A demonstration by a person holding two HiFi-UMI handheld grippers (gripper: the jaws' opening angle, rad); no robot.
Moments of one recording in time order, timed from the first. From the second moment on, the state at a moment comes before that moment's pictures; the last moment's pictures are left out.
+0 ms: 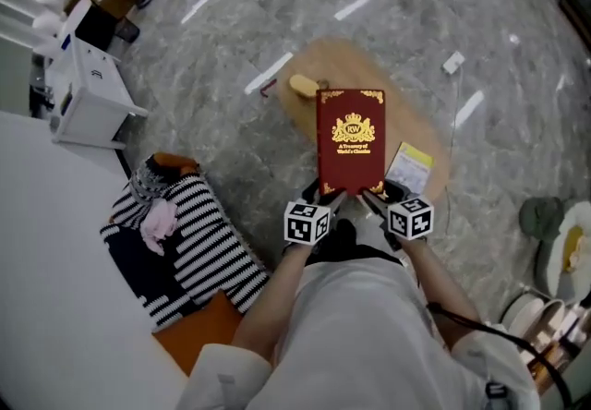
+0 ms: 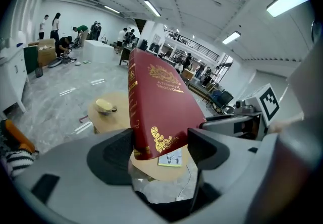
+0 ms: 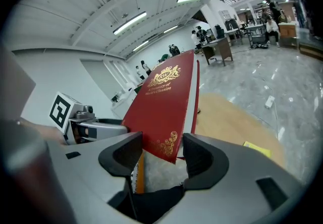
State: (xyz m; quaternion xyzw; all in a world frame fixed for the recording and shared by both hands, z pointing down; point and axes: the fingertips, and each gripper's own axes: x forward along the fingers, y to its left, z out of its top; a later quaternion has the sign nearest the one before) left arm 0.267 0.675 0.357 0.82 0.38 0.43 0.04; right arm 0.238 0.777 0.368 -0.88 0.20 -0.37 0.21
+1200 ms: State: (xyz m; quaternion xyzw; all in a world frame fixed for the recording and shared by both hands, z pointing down) left arm 0.270 0.768 0.527 0.68 0.55 0.49 -0.04; right arm 0.199 0.843 0.531 -0.87 -0.01 -0.38 0.30
